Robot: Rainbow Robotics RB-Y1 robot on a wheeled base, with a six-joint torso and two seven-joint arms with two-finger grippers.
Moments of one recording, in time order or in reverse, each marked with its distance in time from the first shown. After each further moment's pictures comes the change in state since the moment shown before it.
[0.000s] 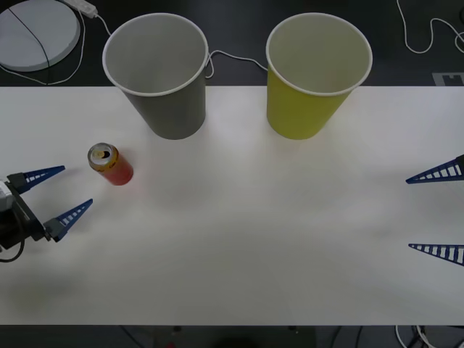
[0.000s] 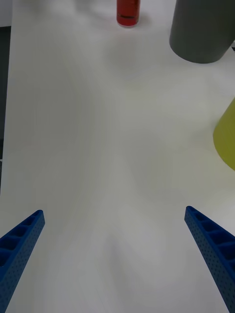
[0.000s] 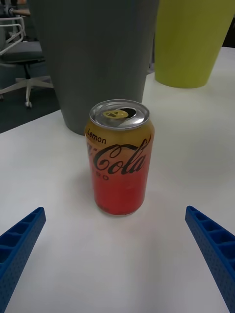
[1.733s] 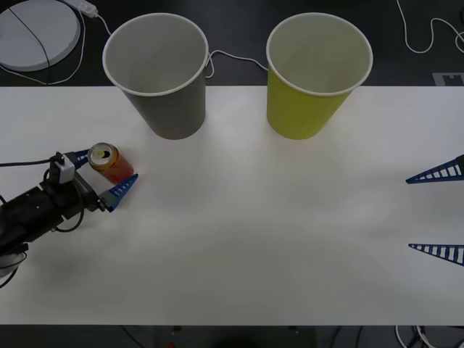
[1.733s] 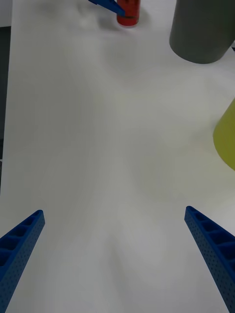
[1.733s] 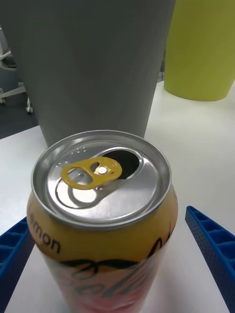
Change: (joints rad) right arm 0.000 0.000 0.000 0.000 0.000 0.000 0.000; left arm -0.165 -0.167 -0.027 0.045 -0.077 0.166 -0.004
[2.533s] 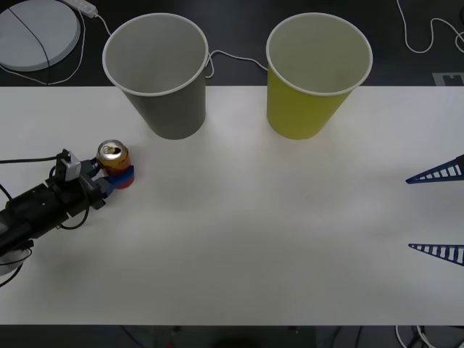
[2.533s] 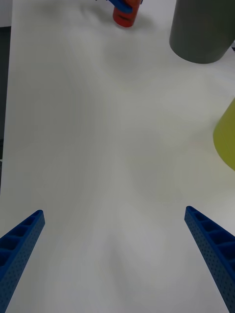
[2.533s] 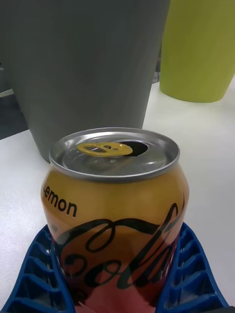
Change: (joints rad) right arm 0.000 0.000 0.000 0.000 0.000 0.000 0.000; left arm -0.011 -0.004 -0.016 -0.001 -0.006 0.004 0.006
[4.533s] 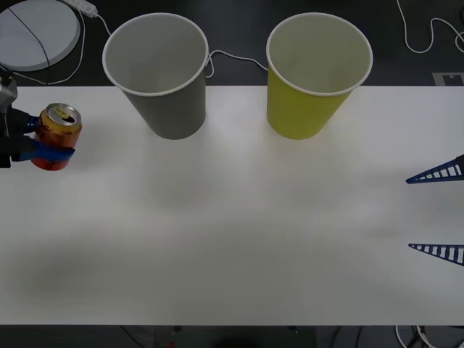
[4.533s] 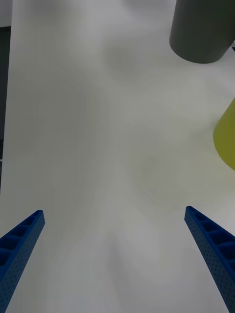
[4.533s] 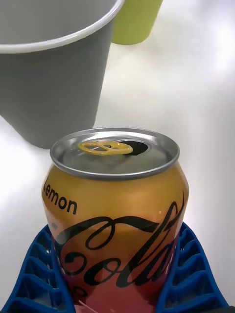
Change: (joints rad) right arm 0.000 0.000 0.000 0.000 0.000 0.000 0.000; left arm 0.004 0.494 -0.002 -0.742 -0.502 -0.288 0.970
